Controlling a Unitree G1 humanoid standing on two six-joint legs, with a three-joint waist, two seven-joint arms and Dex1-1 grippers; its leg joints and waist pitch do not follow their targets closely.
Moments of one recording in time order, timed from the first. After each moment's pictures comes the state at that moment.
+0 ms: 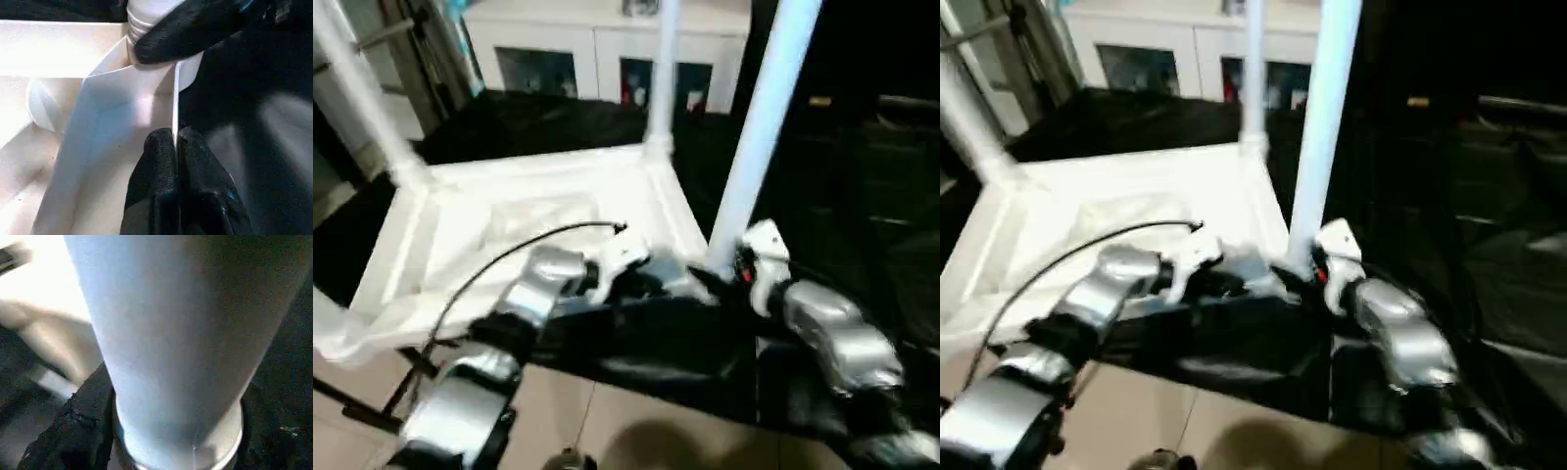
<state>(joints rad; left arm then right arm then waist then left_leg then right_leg) -0.76 0.11 -0.24 0.88 0.11 0.03 -1.00 -0.40 -0.23 0.02 0.36 0.12 0.35 0.54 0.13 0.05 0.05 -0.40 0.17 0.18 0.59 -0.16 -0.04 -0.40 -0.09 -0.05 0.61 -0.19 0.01</state>
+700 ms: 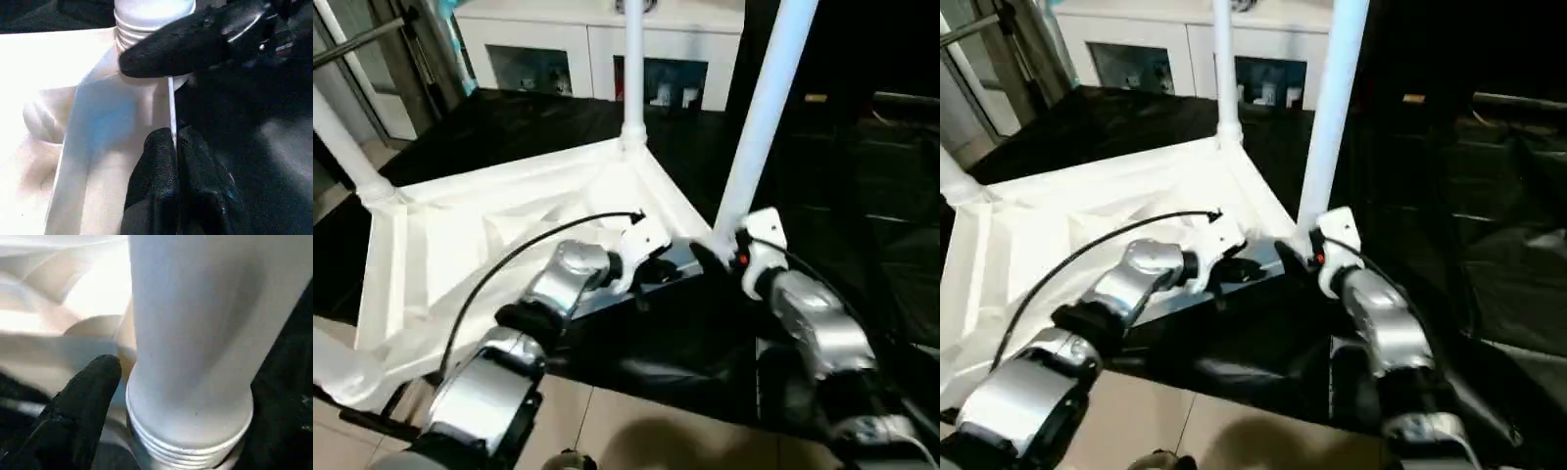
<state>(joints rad) -0.79 0.08 -0.23 0.95 0.11 -0.02 -0.97 -0.41 -0.25 0.01 0.42 0.09 0.23 0.58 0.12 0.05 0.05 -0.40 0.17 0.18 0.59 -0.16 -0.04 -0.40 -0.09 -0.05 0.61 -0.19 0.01</state>
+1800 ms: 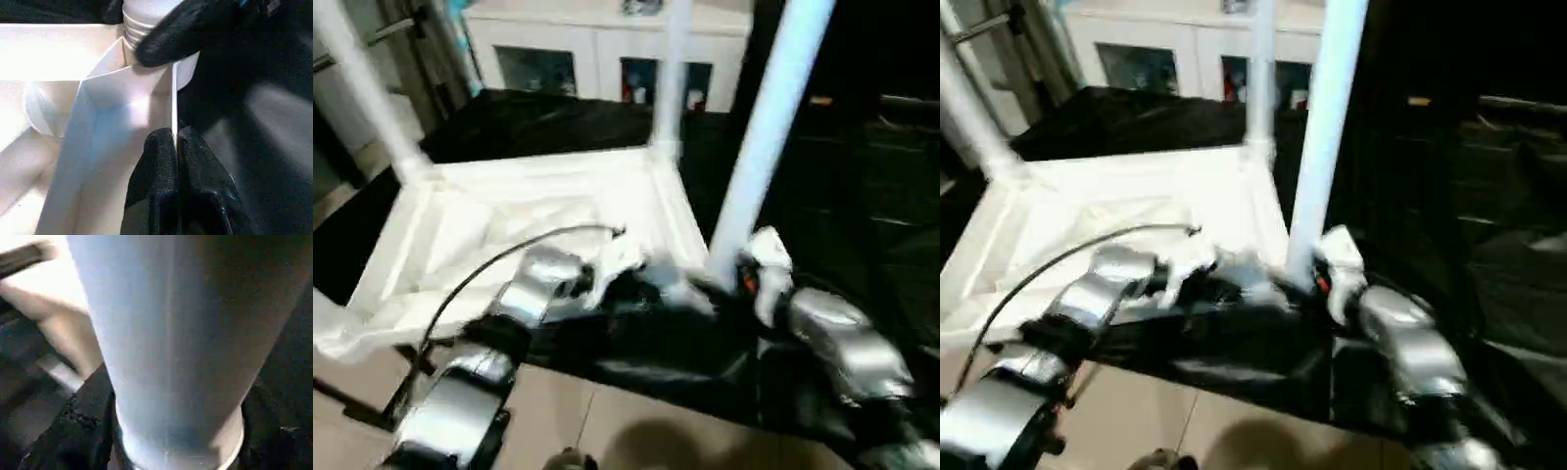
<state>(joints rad) -0.74 0.13 -0.24 0.87 0.11 -0.02 -1.07 -0.35 -0.28 0.04 0.31 0.12 0.32 0.63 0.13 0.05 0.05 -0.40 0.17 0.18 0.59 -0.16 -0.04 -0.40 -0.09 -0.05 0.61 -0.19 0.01</state>
